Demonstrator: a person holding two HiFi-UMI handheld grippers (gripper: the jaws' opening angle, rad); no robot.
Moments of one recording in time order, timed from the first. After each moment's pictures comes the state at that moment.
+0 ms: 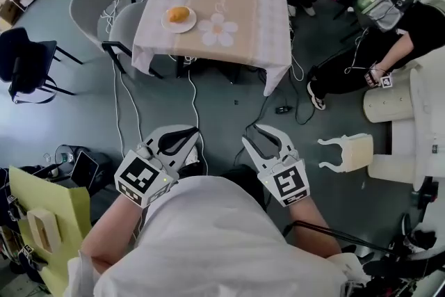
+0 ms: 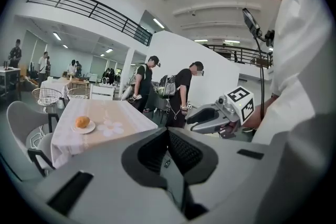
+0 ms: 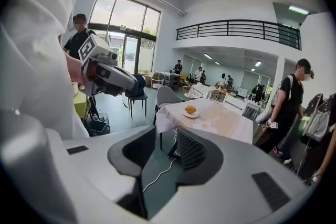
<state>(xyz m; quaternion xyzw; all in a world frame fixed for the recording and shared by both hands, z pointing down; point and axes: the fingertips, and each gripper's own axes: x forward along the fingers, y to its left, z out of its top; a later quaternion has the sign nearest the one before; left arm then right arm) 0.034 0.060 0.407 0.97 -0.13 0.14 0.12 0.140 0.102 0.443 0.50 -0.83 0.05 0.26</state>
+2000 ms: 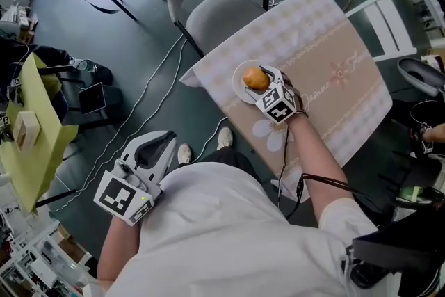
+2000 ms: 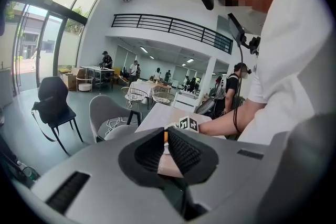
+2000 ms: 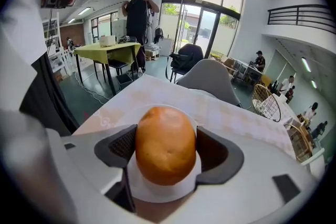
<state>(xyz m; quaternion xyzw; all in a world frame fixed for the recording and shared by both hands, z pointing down) -0.029 -0.230 0.398 0.79 -0.56 0.10 0.22 0.078 -0.441 0.666 0.06 -0.89 -0.06 0.44</state>
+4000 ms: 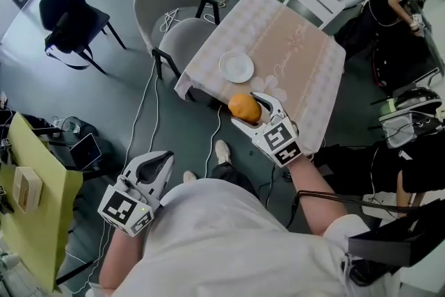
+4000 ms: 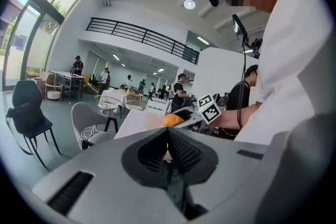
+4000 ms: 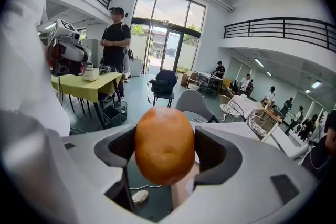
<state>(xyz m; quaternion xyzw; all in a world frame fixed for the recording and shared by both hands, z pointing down) -0.083 -0.056 0.373 0.89 -0.42 0.06 0.16 0.068 -0.196 0.452 0.26 -0.91 -0.02 0.33</state>
